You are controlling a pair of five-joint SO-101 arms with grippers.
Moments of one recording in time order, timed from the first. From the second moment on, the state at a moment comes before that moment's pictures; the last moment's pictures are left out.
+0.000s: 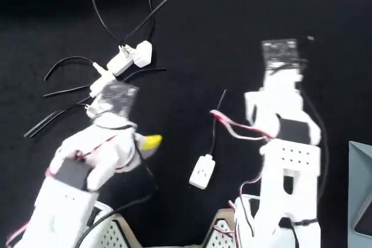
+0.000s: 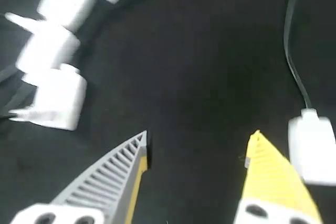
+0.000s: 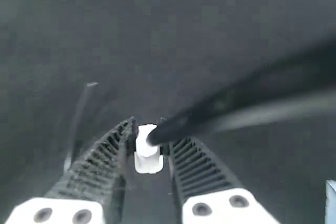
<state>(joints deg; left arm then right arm) 17.5 -66.6 60.8 65.4 -1.5 12.0 -44.6 50.6 50.8 12.6</state>
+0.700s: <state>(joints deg) 41.9 -18.3 40.2 65.4 12.9 19.8 -44.6 50.6 50.2 12.6</state>
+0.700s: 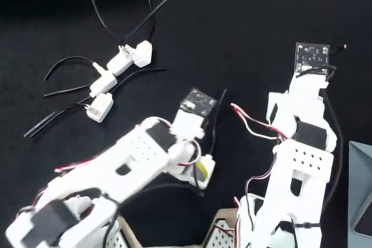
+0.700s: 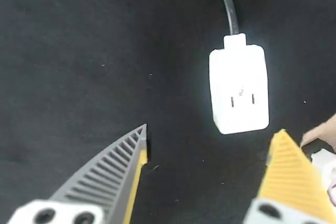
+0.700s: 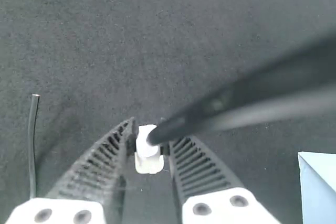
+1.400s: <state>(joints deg) 43.1 1.2 33.1 57.3 12.9 19.8 -44.6 50.6 50.2 12.6</state>
